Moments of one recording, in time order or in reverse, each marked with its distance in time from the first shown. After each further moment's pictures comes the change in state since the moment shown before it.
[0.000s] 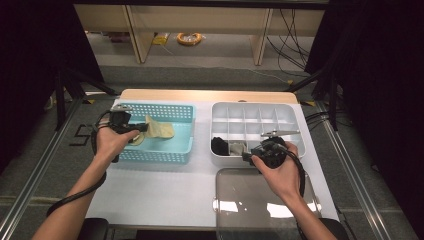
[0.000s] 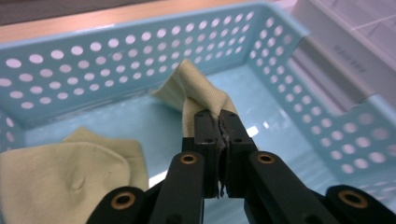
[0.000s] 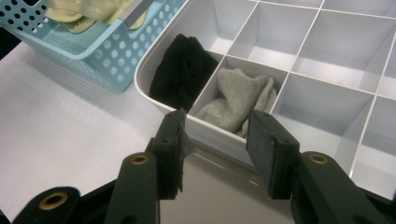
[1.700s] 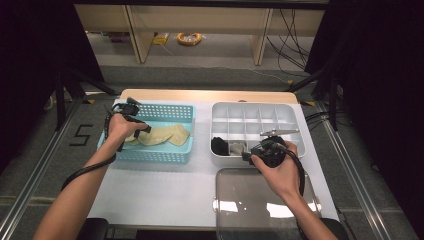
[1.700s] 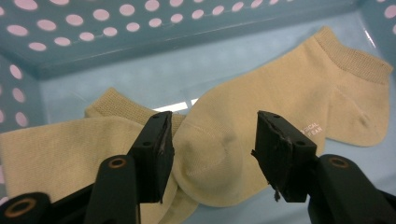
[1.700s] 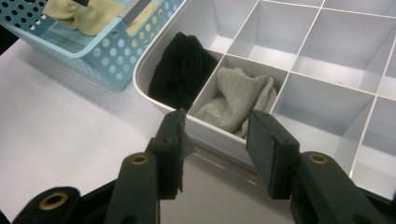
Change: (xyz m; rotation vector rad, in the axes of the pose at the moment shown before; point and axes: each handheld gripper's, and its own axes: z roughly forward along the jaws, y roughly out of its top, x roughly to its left) left arm 0.039 0.018 0.068 0.377 0.170 -0.117; right arm -0.005 0.002 0.002 -0.004 0.035 -0.035
